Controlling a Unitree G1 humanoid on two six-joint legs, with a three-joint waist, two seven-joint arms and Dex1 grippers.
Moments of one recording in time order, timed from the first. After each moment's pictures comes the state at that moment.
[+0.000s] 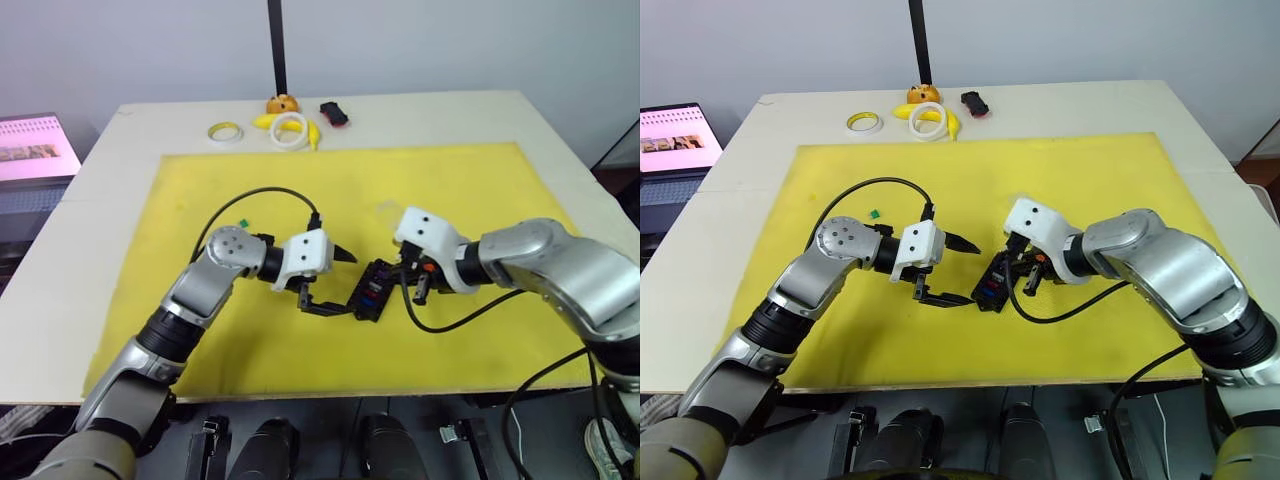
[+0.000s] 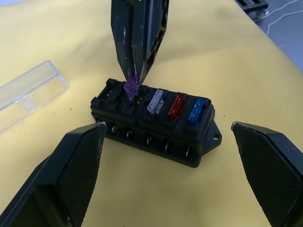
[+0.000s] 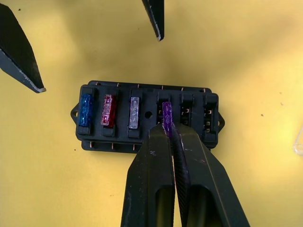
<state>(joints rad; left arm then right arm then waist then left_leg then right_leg) -0.67 0.45 -0.37 0.02 -0.16 0.21 -1.22 -0.74 -0.93 0.30 -0.51 0.49 1.30 0.79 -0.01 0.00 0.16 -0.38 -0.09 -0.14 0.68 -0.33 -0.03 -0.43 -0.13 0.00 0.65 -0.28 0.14</state>
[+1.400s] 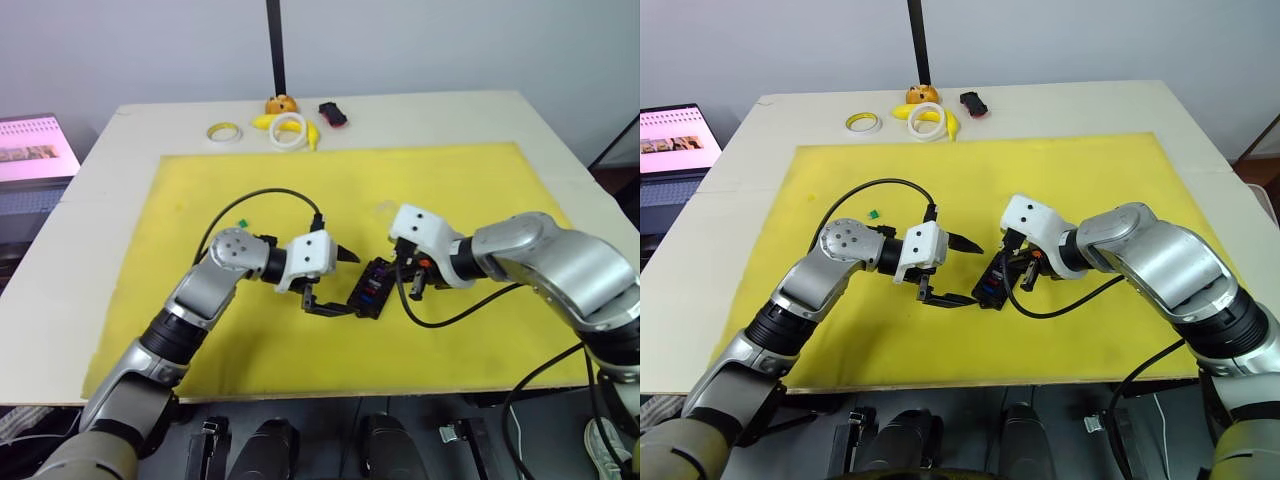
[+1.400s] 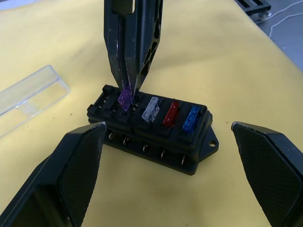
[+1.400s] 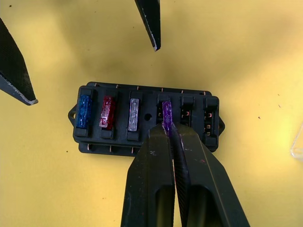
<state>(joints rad) -0.66 0.43 -0.38 0.02 -0.15 0.21 -1.20 -0.78 -0.93 0.36 -0.47 0.47 1.28 0.80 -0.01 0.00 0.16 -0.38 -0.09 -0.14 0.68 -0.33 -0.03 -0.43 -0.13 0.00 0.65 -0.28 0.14</state>
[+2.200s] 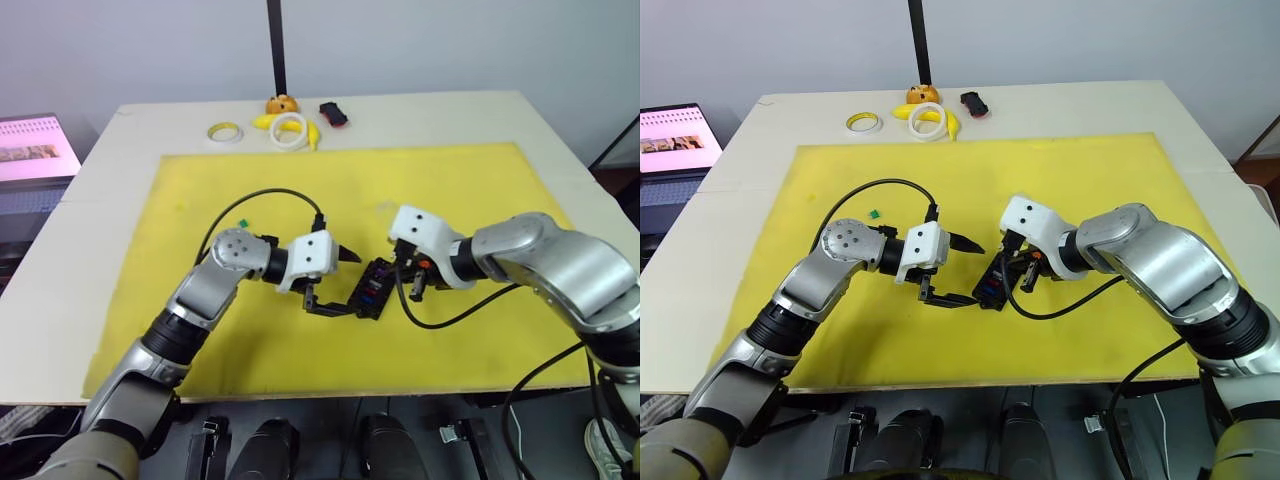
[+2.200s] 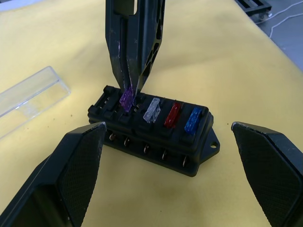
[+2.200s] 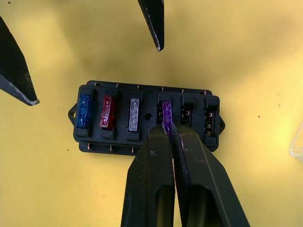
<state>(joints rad) -0.66 0.43 -0.38 0.02 -0.15 0.21 -1.20 -0.77 -0.93 0.35 -0.49 0.47 1.30 0.79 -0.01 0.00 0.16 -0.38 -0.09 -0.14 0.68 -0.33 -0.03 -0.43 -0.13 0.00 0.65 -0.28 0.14</state>
